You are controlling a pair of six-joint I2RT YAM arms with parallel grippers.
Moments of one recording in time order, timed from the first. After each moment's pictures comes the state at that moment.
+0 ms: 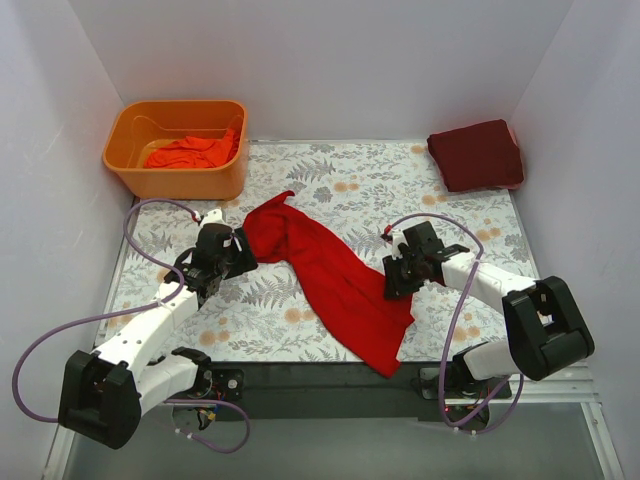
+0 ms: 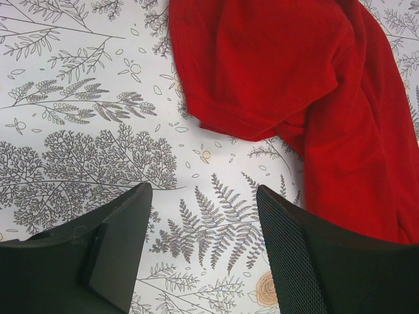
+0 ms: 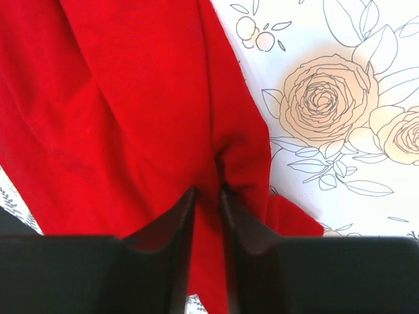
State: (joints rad) left arm -0.35 1.04 0.61 -0.31 -0.19 -0.56; right arm 0.44 1.39 0.67 -0.40 -0.34 0.10
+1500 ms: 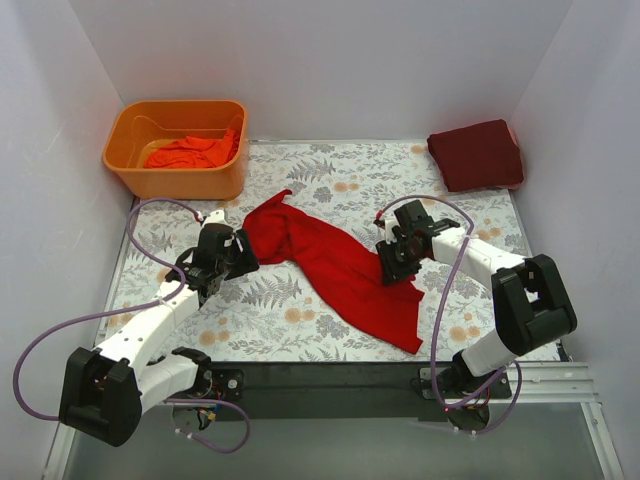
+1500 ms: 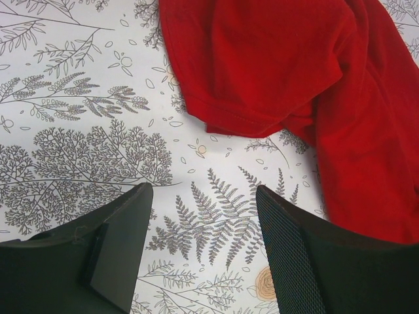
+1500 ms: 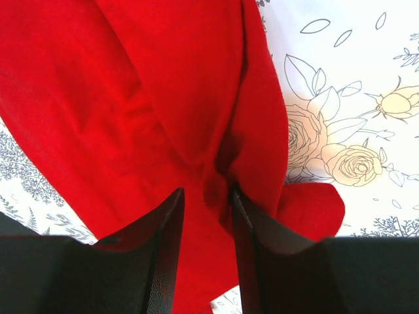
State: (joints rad) left arm -0.35 1.05 0.61 -0.31 -0.16 -0.55; right arm 0.44 1.53 0.91 -0.59 -0.29 0.03
